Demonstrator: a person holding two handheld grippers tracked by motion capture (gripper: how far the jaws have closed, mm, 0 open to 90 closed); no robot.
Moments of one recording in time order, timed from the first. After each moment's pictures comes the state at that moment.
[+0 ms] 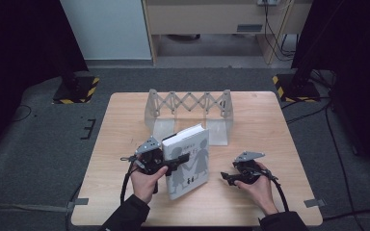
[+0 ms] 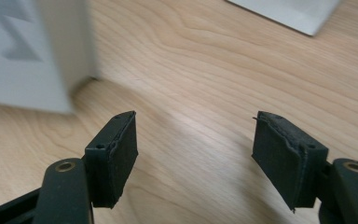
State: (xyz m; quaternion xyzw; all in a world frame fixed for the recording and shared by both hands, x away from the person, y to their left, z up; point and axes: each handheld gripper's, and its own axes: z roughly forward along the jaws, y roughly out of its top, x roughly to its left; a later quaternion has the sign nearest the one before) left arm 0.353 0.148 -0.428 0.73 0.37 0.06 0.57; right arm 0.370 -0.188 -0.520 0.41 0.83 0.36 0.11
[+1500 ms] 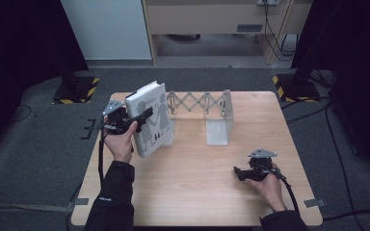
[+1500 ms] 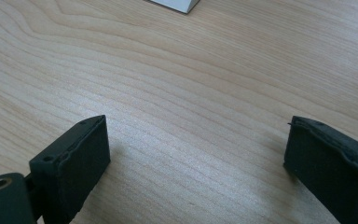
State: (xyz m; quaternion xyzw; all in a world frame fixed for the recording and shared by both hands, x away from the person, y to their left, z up) left arm 0.441 0.225 -0.383 0.64 0.48 0.21 0.56; right arm 0.386 -0.227 -0.539 0.47 0.79 0.34 0.19
